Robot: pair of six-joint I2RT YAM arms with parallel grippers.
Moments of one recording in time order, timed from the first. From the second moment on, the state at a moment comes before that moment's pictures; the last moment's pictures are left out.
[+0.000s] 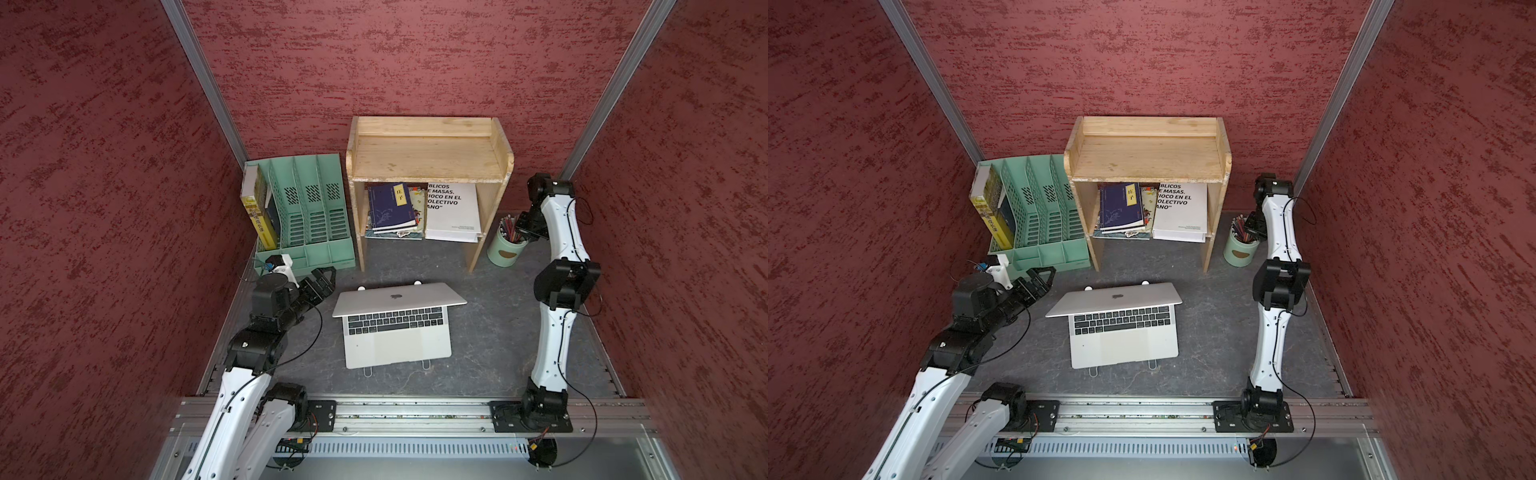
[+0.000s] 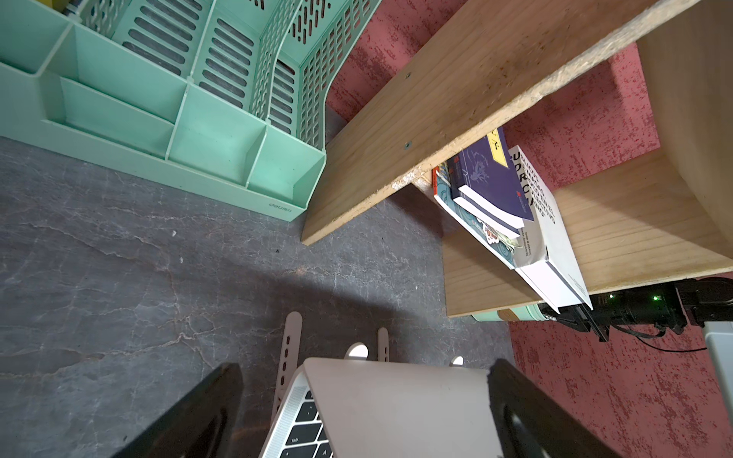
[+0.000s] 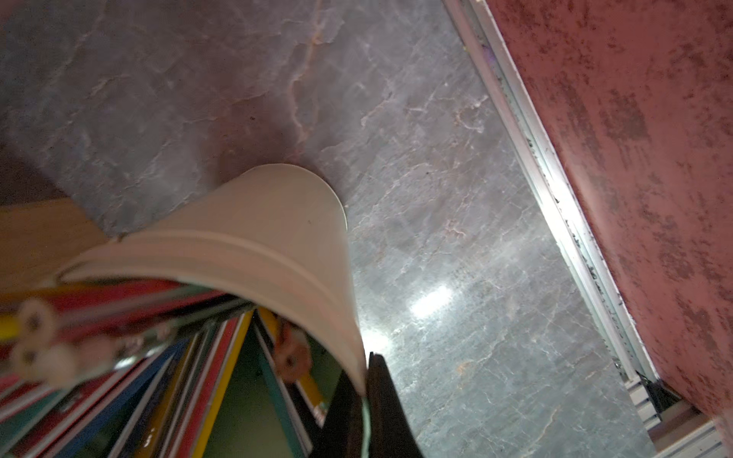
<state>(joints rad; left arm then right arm) -0.13 0.67 0.78 -0.55 0.18 -0.76 -0.17 2.38 2.58 -1.58 0.16 0.48</state>
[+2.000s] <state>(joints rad) -0.33 0.54 0.88 -1.05 0.41 -0.90 0.59 0.95 1.10 -0.93 -0.38 0.65</state>
